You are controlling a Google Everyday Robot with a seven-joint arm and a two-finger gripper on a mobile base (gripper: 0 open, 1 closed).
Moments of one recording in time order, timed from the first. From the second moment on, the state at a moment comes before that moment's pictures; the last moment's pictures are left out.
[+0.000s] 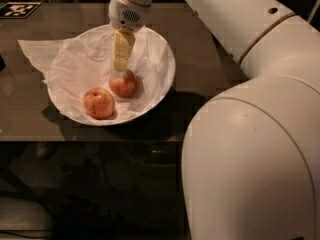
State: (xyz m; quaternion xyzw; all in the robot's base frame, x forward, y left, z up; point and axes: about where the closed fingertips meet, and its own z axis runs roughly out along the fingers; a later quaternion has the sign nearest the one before) arm 0.630 0.103 0.932 -0.75 0.63 0.13 0.18
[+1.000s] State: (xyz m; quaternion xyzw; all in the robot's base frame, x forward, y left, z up) arm 0.598 0.119 0.899 -0.72 0.64 0.19 0.19
